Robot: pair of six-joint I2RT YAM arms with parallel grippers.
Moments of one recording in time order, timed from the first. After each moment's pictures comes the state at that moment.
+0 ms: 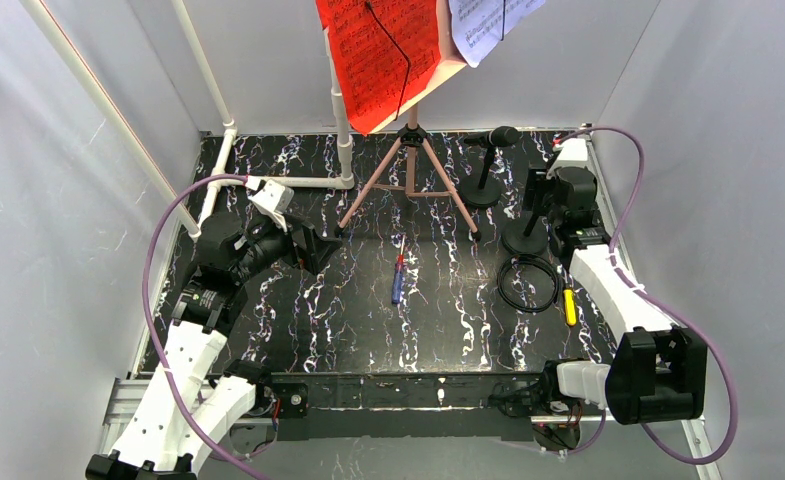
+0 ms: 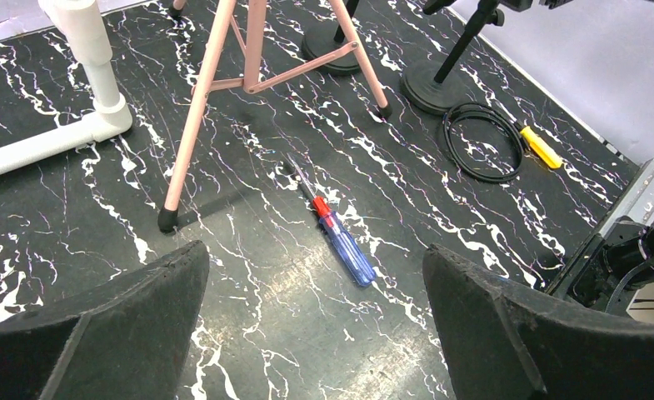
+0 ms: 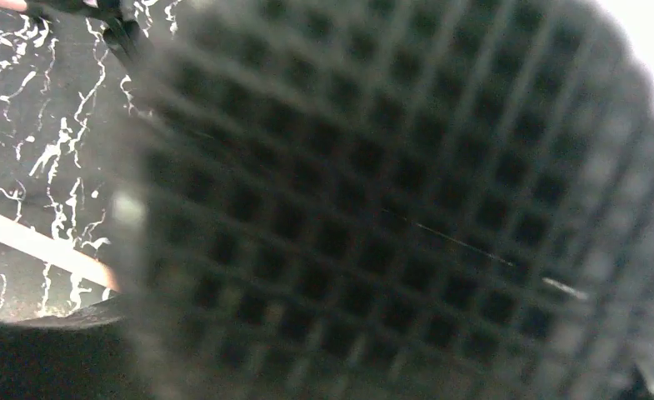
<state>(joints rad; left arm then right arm) -0.26 0.74 0.83 -0.32 0.49 -0.10 0.12 1.22 0.86 0.01 0.18 0.02</state>
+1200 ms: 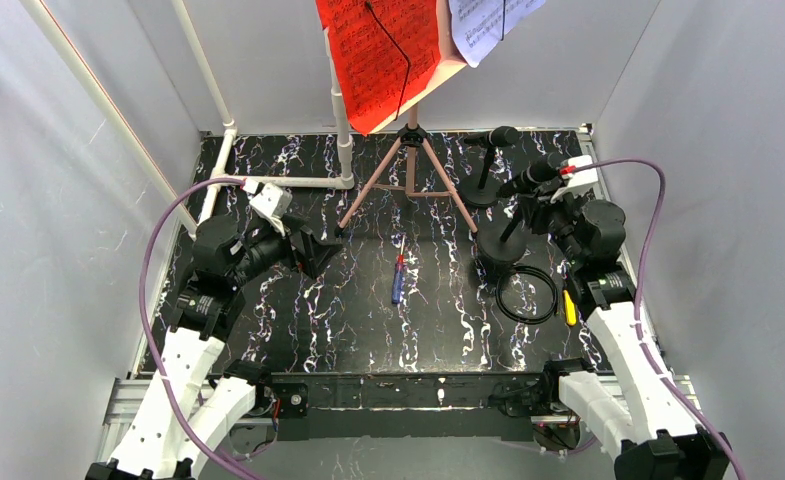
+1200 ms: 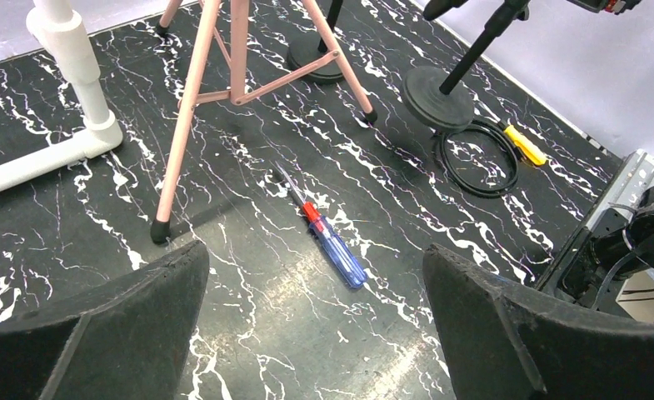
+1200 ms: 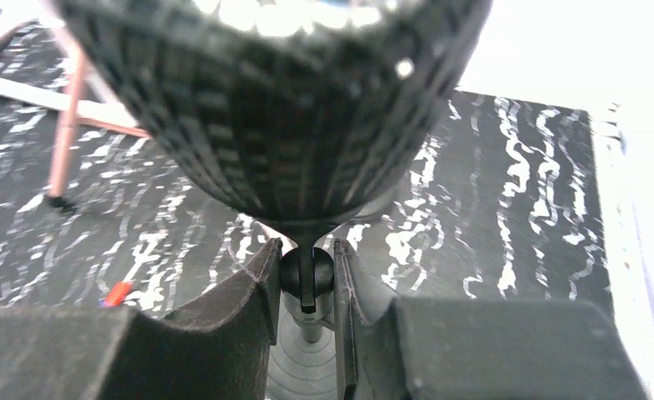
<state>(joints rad) -0.26 0.71 0.83 -0.32 0.52 -0.09 0.15 0.84 0.73 -0.02 -0.14 0.02</state>
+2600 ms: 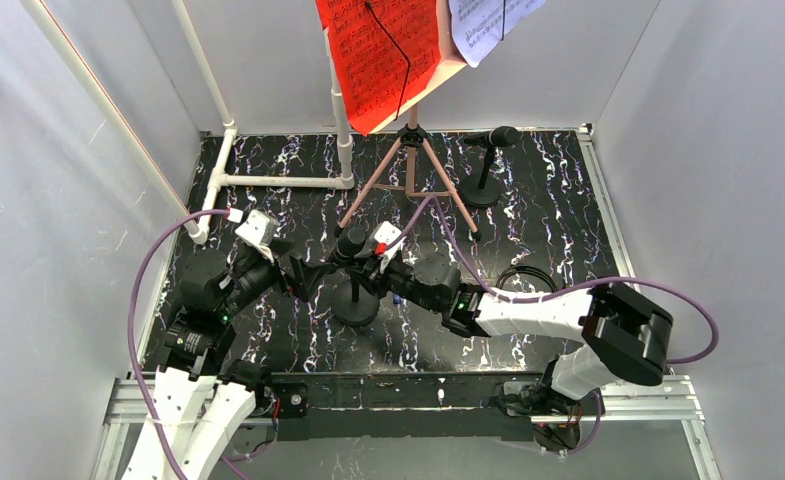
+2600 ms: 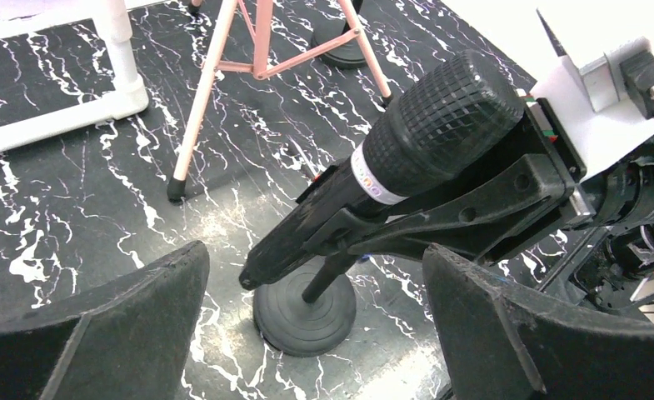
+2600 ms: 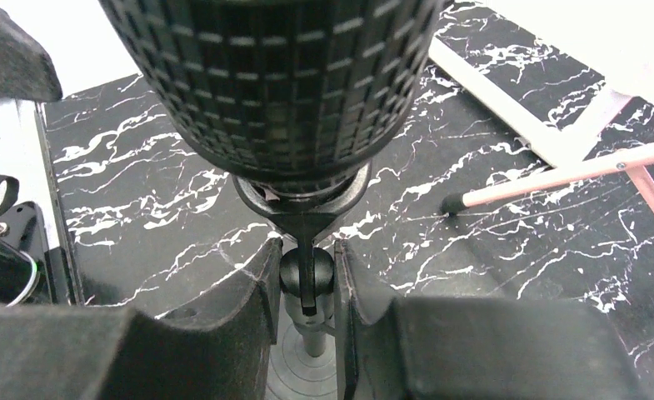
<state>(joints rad) -0.26 0.50 0.75 -0.45 0.43 -0.11 1.15 1.44 0.74 0.65 0.08 0.03</state>
